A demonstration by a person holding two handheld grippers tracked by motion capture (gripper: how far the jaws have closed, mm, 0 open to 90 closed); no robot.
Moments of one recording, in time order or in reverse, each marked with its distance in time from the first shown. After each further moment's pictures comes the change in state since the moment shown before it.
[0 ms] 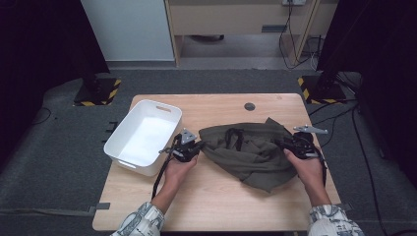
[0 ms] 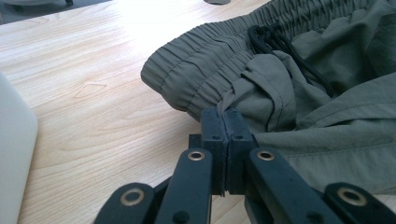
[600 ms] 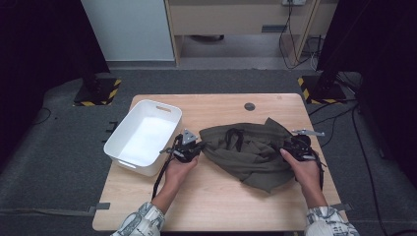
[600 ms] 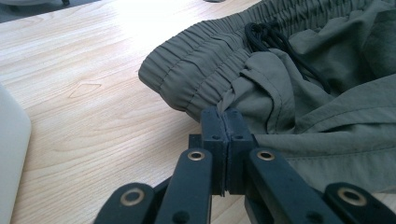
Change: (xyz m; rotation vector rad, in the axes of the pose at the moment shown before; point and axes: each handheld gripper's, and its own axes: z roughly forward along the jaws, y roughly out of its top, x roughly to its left) left arm -0.002 -0.001 0.002 0.006 -0.008 0.009; right arm 0.000 -0.013 0.010 0.067 -0.020 0.080
